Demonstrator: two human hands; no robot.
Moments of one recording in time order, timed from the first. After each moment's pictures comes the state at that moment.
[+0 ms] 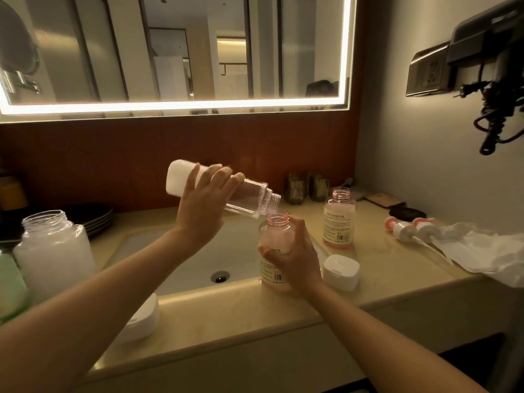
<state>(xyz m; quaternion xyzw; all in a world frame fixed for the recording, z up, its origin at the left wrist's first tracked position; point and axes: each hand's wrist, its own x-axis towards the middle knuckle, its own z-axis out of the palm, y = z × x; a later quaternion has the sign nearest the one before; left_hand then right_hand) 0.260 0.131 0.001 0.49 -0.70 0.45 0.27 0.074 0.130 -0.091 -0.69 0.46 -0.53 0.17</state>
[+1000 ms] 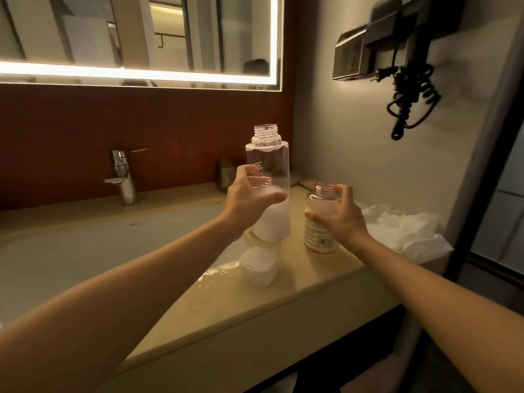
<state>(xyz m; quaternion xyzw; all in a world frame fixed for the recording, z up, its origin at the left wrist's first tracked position) 0.047 0.087 -0.014 0.45 -0.66 -0.30 0.52 -0.145 0.097 -0.057 -0.59 0.61 -0.51 0.12</state>
